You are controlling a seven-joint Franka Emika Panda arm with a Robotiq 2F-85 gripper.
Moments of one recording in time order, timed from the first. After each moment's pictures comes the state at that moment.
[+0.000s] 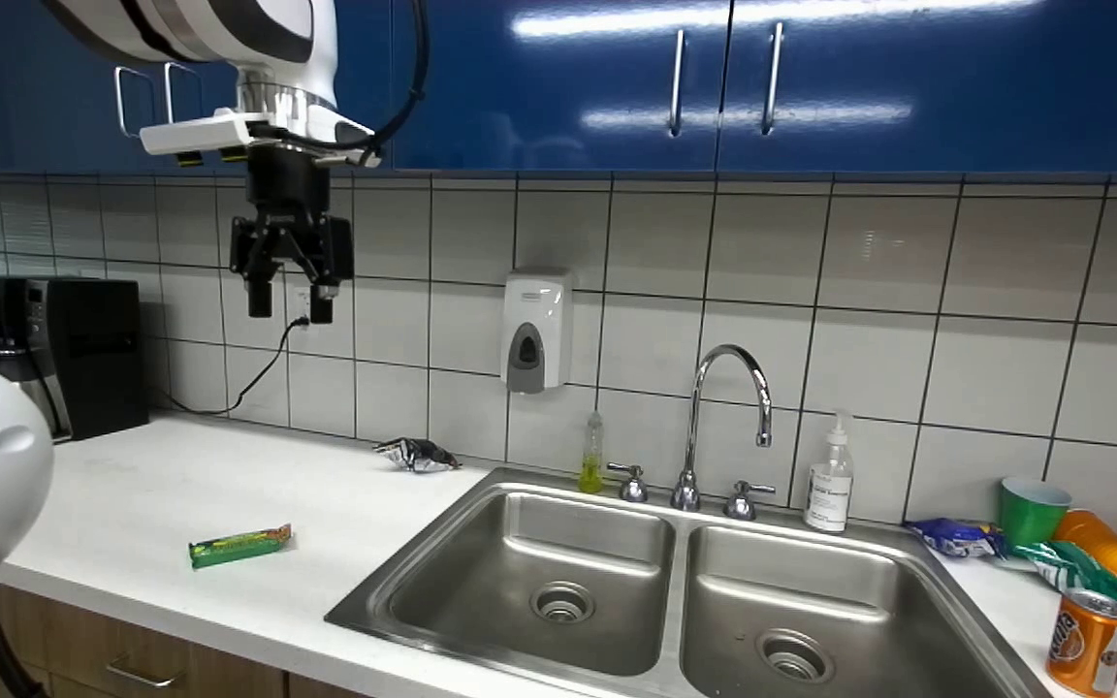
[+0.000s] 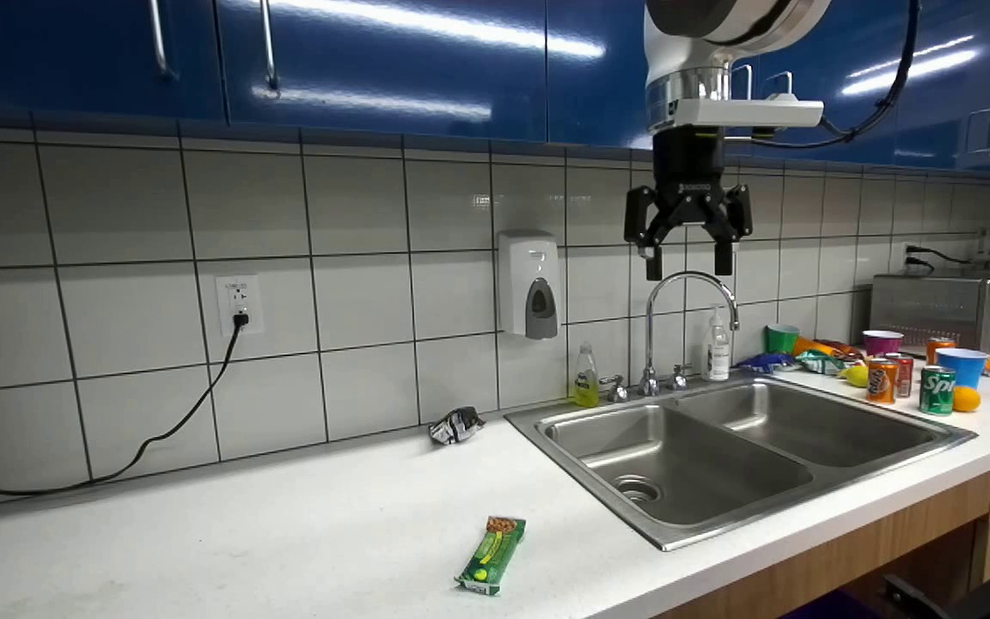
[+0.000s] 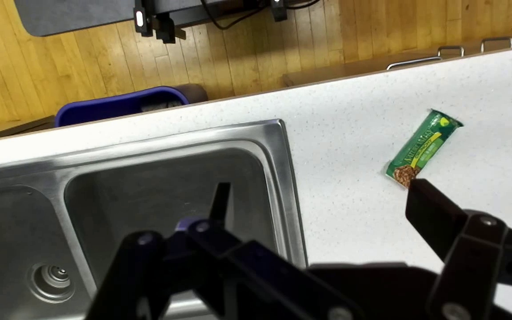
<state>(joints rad) 0.04 -0.62 0.11 -2.43 0.05 1.79 0.22</state>
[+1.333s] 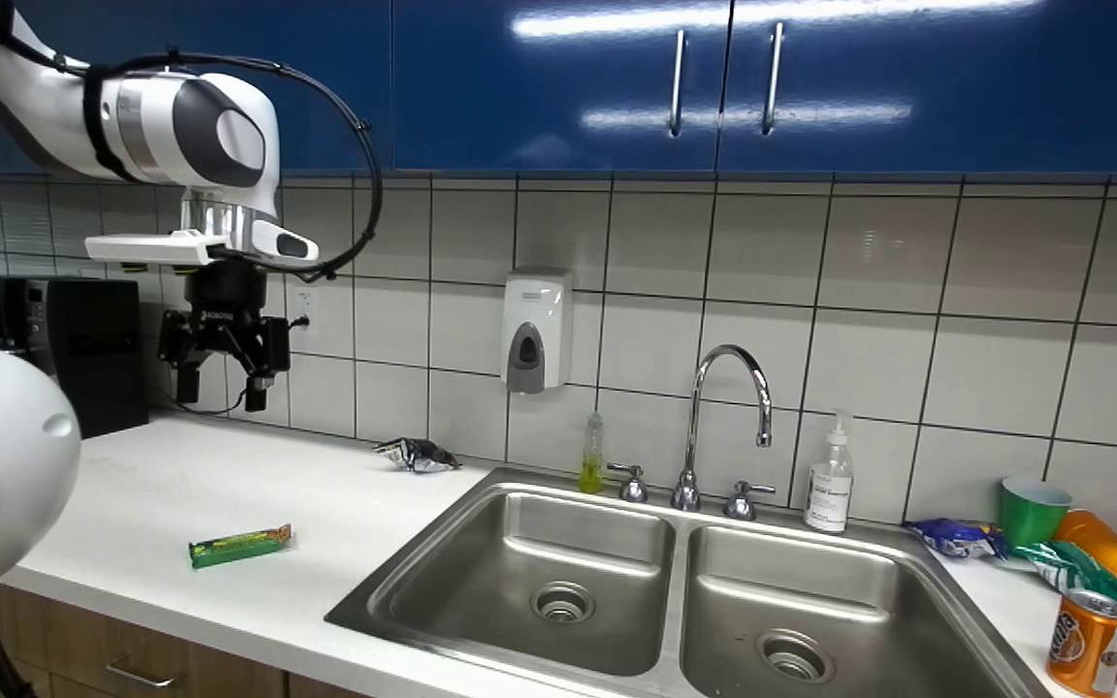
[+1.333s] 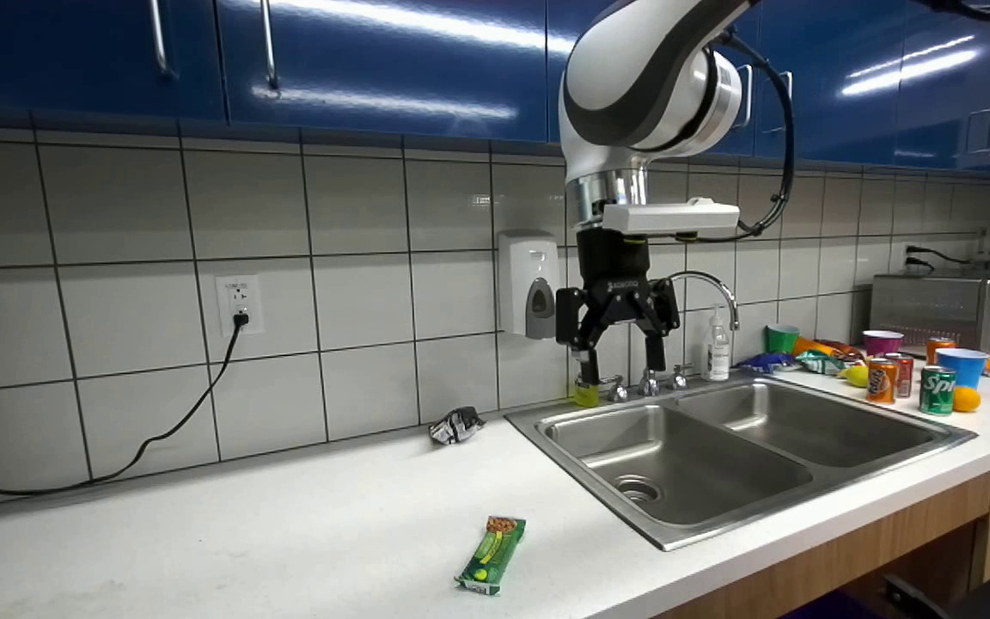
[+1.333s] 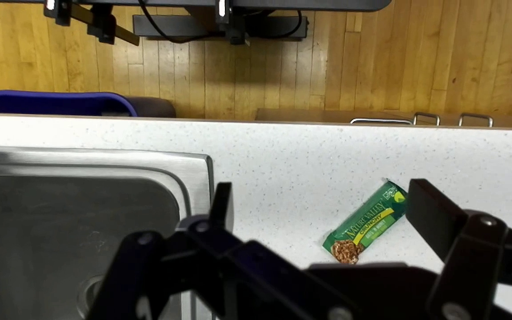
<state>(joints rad) 0.17 -0.40 0.21 -2.51 0.11 1.99 0.22</state>
